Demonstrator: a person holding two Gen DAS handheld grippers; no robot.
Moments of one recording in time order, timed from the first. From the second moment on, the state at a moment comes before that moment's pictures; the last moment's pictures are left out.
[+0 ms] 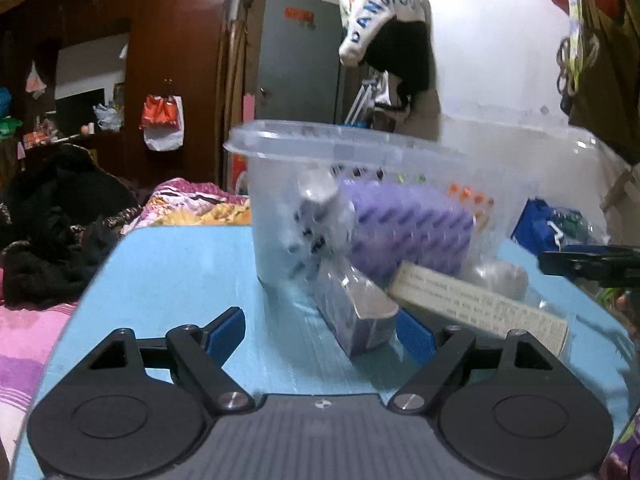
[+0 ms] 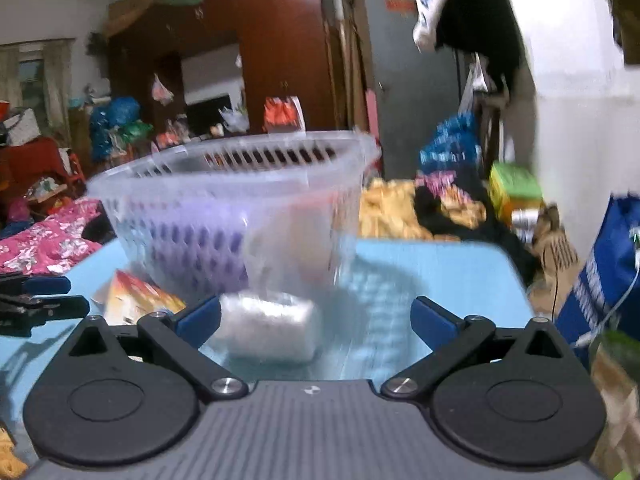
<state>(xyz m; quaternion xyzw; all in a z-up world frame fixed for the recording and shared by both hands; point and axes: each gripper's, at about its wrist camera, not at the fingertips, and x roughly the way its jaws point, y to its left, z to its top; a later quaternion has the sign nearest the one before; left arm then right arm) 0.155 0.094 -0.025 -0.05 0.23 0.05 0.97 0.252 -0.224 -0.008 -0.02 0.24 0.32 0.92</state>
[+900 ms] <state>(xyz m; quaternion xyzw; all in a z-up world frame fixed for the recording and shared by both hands) 0.192 0.080 -0.041 -0.06 0.30 0.06 0.95 0.254 -0.192 -0.028 -0.02 0.29 0.35 0.89</state>
